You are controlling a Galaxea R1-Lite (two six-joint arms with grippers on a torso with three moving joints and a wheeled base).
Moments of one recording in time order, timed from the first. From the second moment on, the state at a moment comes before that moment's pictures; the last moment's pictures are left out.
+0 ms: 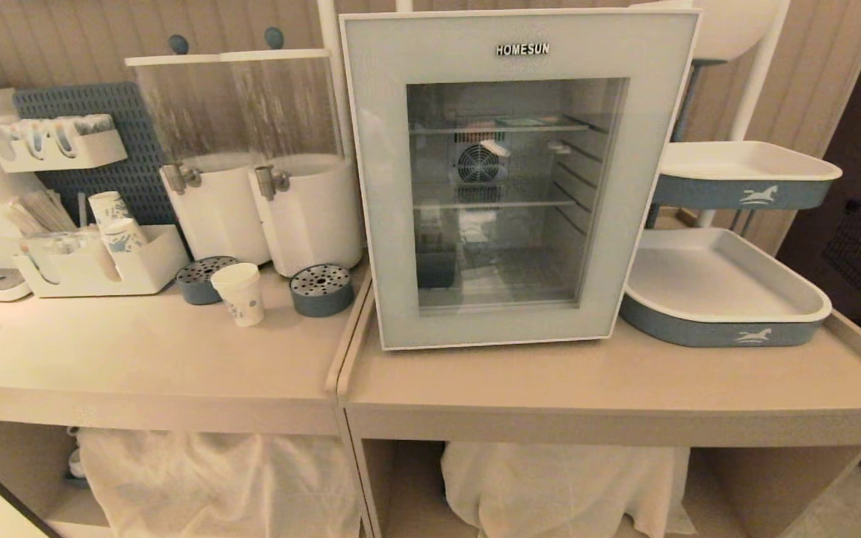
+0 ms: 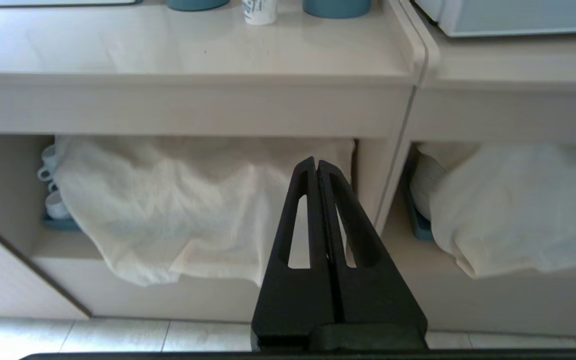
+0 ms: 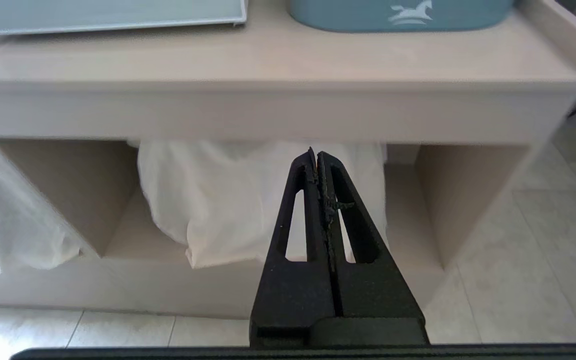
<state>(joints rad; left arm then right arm) 0.00 0.00 -0.05 0.12 0.00 0.00 0.00 0.00 -0.10 0.25 0.01 -0.02</state>
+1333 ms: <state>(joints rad) 0.00 1.05 -1.78 0.70 0.02 -0.09 0.00 0.00 -0.10 0.25 0.01 -0.02</state>
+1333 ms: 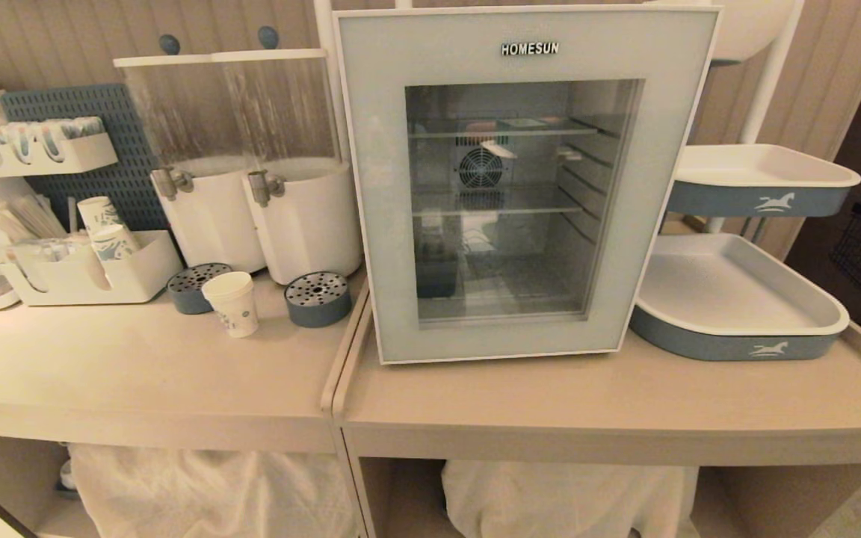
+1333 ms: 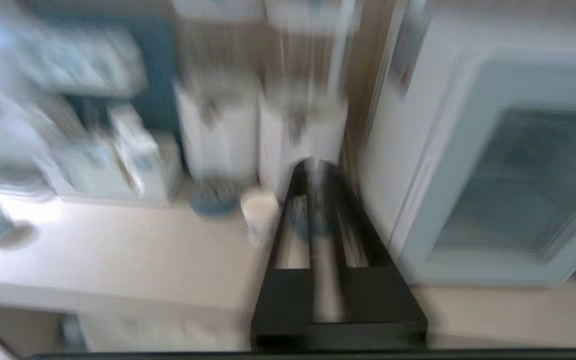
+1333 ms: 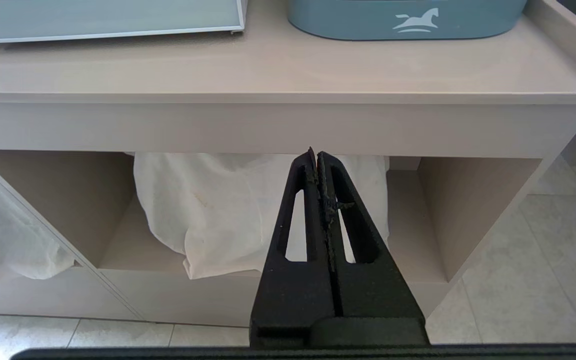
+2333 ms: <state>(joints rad) 0.20 2.07 -1.84 0.66 -1.52 0.47 0.00 0.00 -0.10 0.25 0.01 -0.02</state>
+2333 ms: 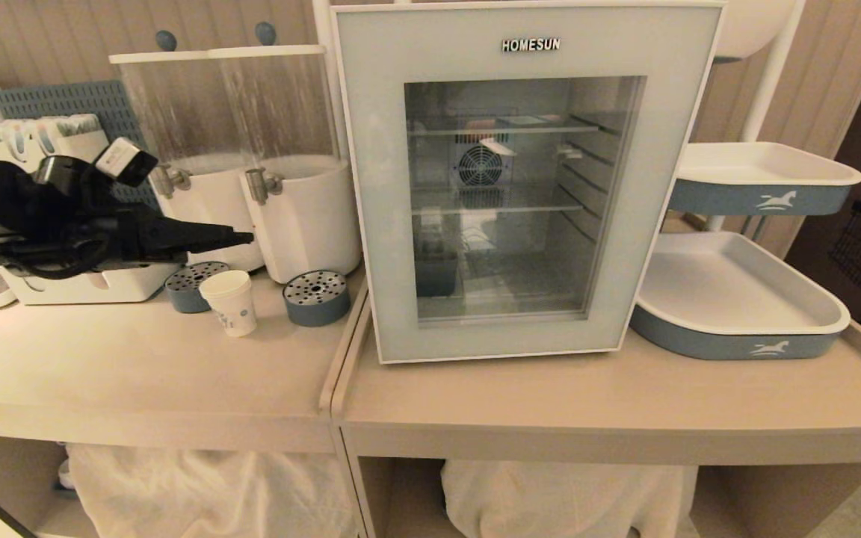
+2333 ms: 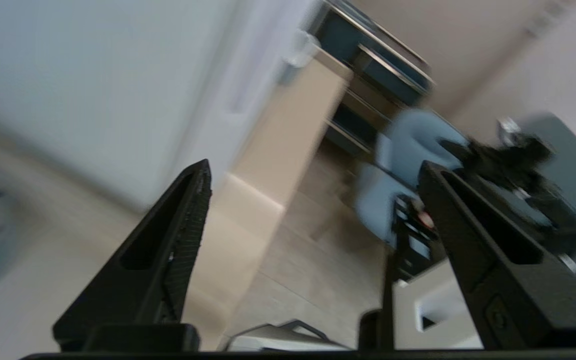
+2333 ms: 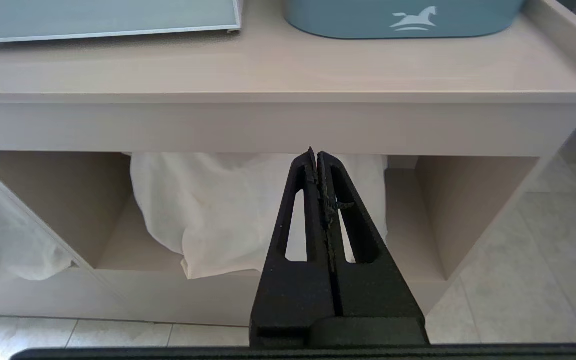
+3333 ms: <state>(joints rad) -0.07 2.10 -1.71 0.28 -1.41 0.47 0.00 0.00 -0.10 0.25 0.01 -0.02</state>
